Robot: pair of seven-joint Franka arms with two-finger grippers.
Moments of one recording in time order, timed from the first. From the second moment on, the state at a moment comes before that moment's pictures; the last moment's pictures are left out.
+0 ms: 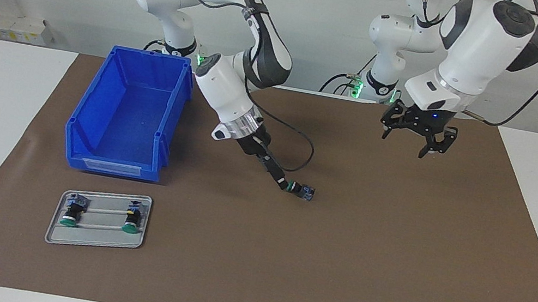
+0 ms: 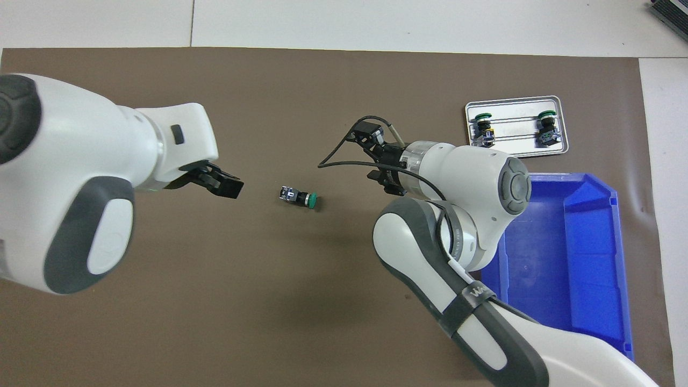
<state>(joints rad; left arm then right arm) -0.23 0.01 -0.18 -1.79 -0.08 1.97 0.23 0.49 0.27 -0.05 -1.92 0.68 2.66 0.78</state>
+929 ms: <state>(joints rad) -0.41 0.15 -0.16 -1.96 0.01 2.34 0.91 0.05 -0.01 -0.05 -1.85 0.04 1.99 0.28</state>
